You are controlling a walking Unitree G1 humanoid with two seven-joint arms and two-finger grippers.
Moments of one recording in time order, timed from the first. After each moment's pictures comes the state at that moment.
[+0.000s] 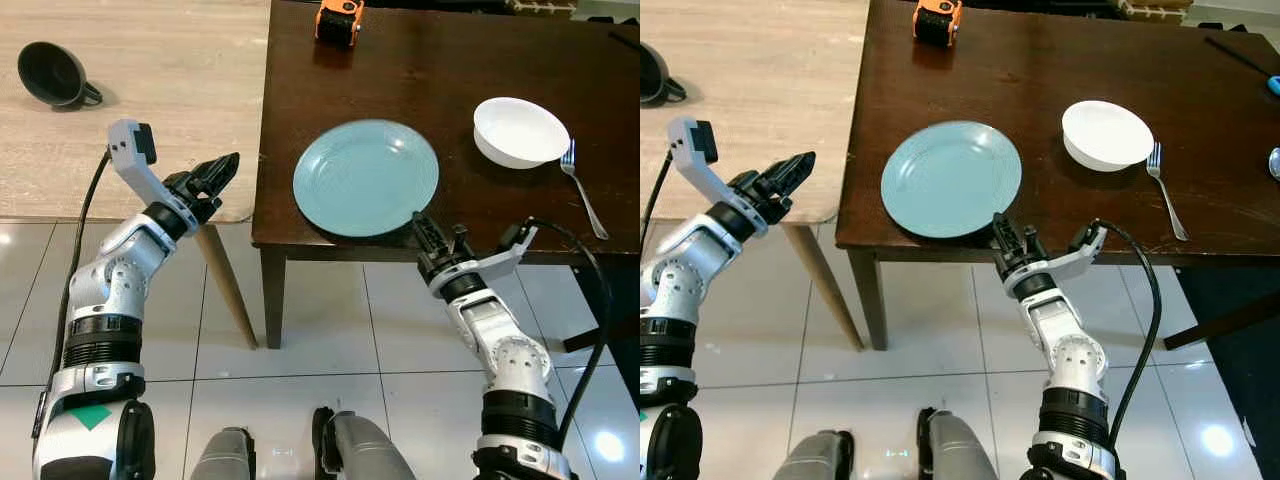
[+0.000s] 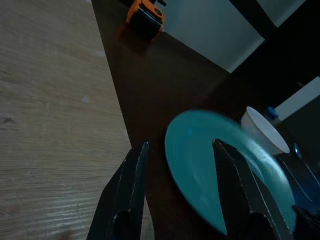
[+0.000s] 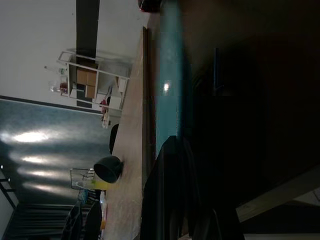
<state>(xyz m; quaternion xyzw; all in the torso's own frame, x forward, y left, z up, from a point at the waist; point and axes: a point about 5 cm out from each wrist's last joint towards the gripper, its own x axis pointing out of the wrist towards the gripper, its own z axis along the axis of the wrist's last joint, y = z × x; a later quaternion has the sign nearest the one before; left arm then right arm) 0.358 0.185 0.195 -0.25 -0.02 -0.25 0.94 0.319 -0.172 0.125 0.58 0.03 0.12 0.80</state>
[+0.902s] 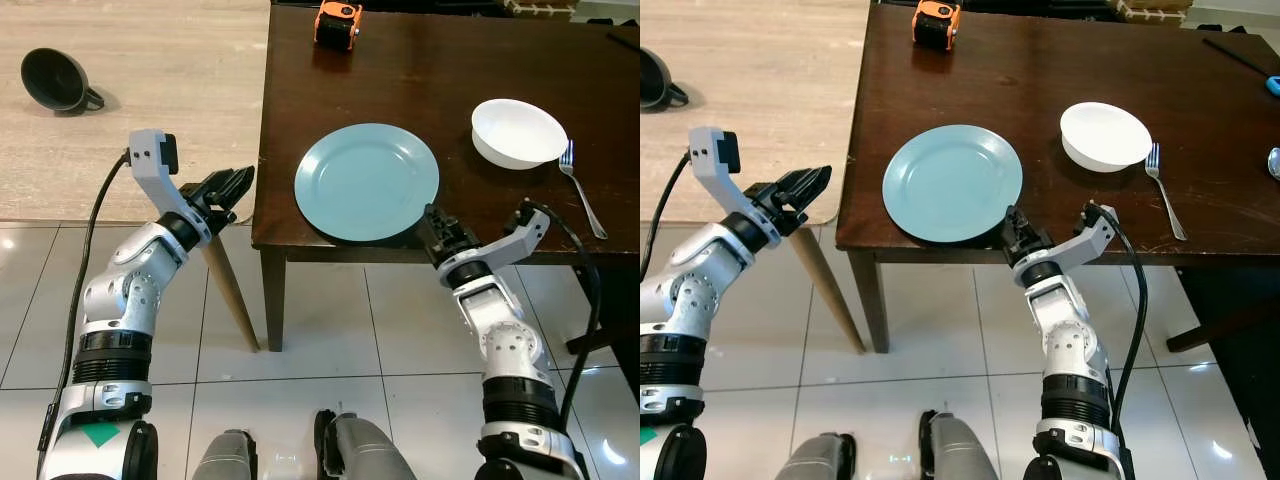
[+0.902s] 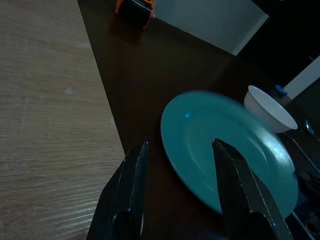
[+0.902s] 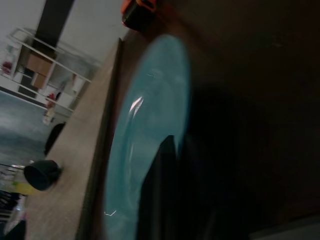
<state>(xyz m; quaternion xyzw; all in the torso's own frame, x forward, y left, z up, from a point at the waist) 0.349 0.169 0.187 -0.20 -0.01 -0.26 0.95 0.333 -0.182 0.130 0.43 0.00 0.07 0.90</state>
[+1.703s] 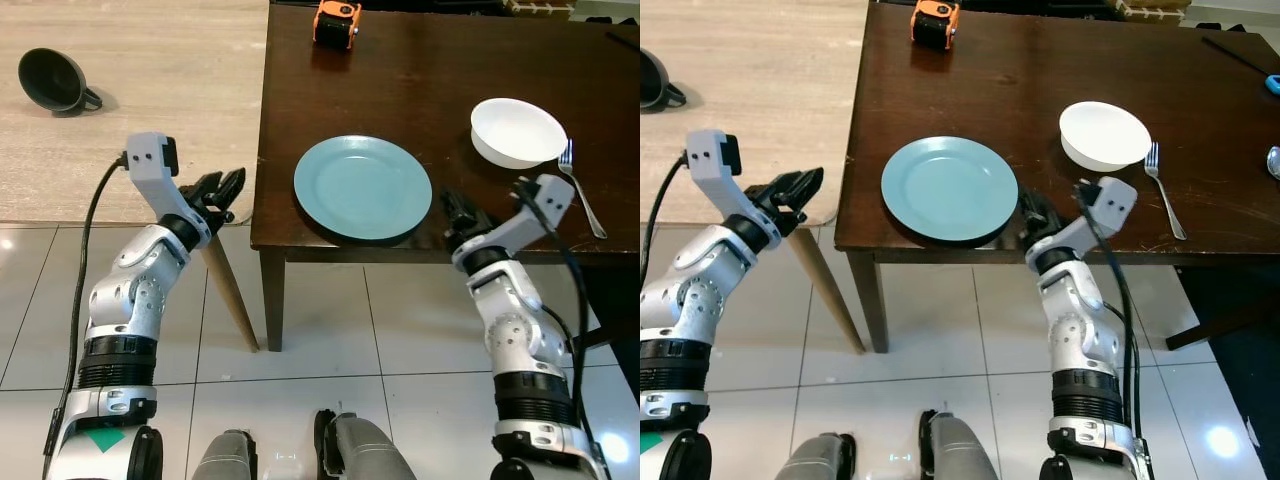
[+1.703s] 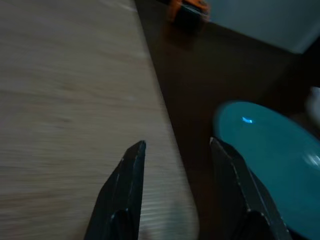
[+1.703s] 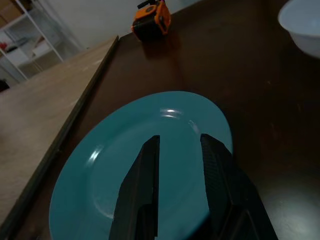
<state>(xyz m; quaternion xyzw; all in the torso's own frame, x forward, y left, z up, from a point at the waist) 0.353 0.179 0.189 -0.11 -0.02 -0.11 0.99 0.335 -0.179 0.163 0.21 -0.06 0.06 0.98</state>
